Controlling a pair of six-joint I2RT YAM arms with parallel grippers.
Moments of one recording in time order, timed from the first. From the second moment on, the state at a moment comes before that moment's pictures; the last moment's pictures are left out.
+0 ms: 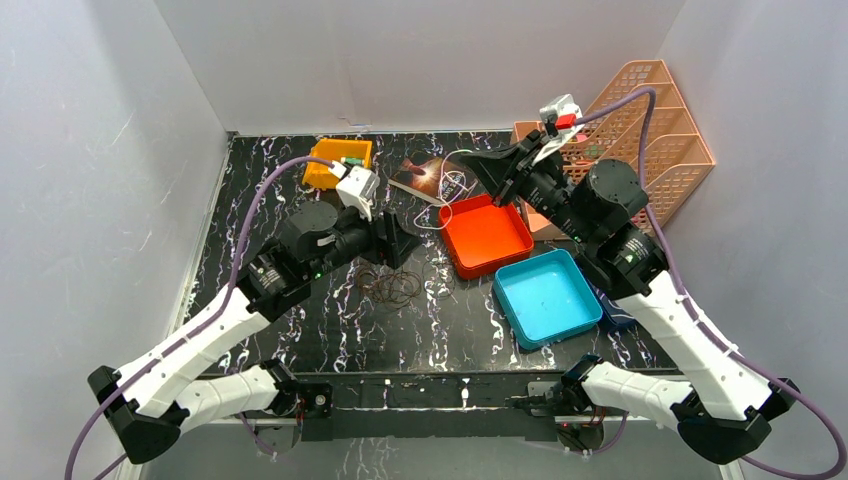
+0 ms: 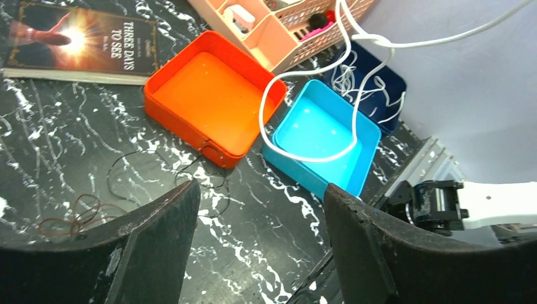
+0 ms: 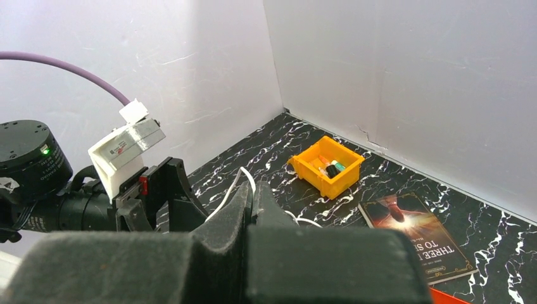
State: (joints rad) left arm -0.81 0.99 1.06 -0.34 0.01 -0.36; right arm 0.72 1.01 1.32 -0.11 -0.14 0.24
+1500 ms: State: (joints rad) left arm -0.81 1.03 0.91 0.02 -0.04 -0.79; right arm 0.72 1.01 1.26 -0.06 -0.17 0.29
